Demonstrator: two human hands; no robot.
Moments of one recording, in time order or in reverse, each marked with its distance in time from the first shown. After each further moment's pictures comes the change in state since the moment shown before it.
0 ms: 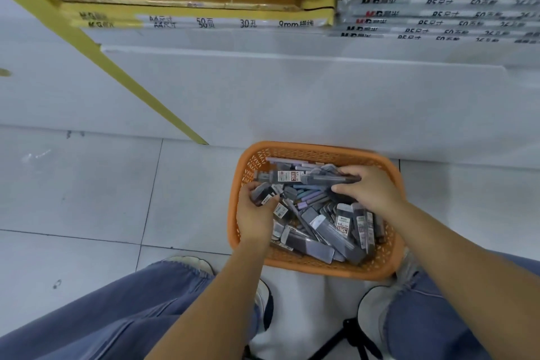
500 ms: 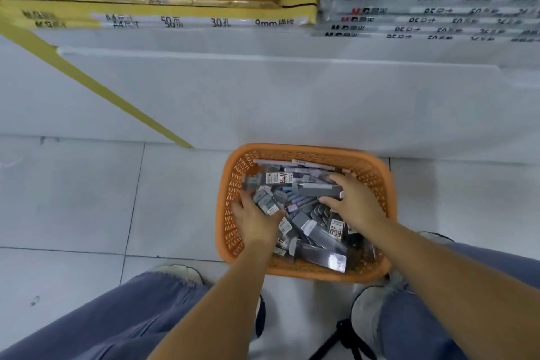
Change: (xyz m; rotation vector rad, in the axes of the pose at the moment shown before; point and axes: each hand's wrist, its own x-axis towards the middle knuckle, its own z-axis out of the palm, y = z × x) left_hand 0.010 -0.020 0.027 0.446 0.009 0.036; right_hand 0.005 0.030 0.030 -0.302 0.092 -0.169
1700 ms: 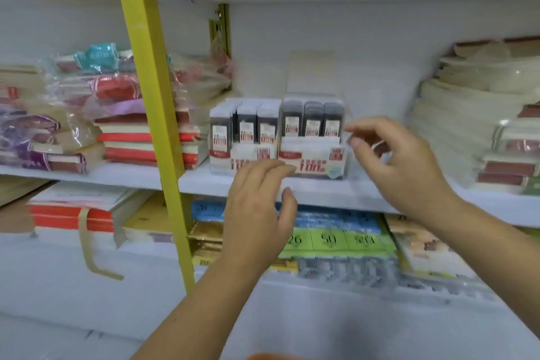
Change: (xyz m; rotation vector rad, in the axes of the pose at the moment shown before) left_hand -0.201 0.302 -0.288 -0.045 0.773 1.520; right_hand -0.178 -0.279 -0.412 0.107 0.959 -0.977
